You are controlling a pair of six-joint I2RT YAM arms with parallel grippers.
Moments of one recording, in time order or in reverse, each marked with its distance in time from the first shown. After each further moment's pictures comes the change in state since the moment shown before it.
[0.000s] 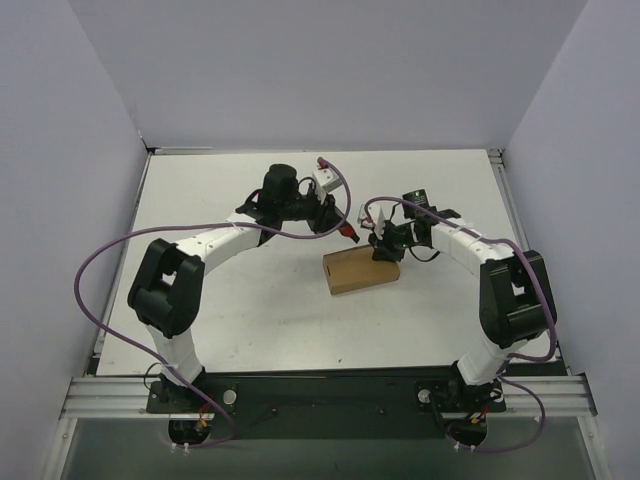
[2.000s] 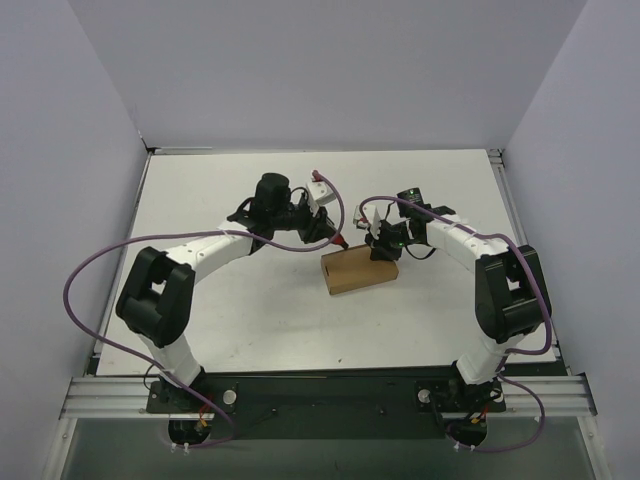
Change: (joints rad) left arm 0.013 -0.073 -0.109 -0.029 -0.015 0.124; right arm 0.026 0.054 0.048 -0.037 0.026 -0.032
